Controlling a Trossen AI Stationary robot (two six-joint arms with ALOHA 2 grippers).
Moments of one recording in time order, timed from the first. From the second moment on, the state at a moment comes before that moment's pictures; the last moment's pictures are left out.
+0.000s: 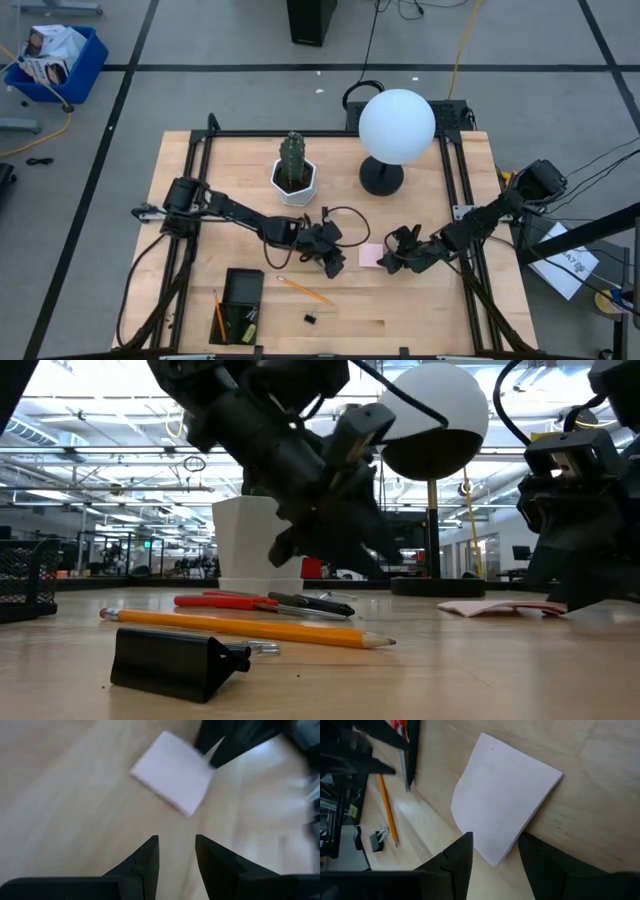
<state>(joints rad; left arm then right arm) -0.17 2.02 1.17 0.13 -0.01 -0.75 0.52 1.40 0.30 0.22 0.30 1.58</state>
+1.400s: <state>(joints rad) -0.11 2.16 1.19 0.31 0.14 -1.20 0.38 1.47 0.31 0.49 0.20 1.33</state>
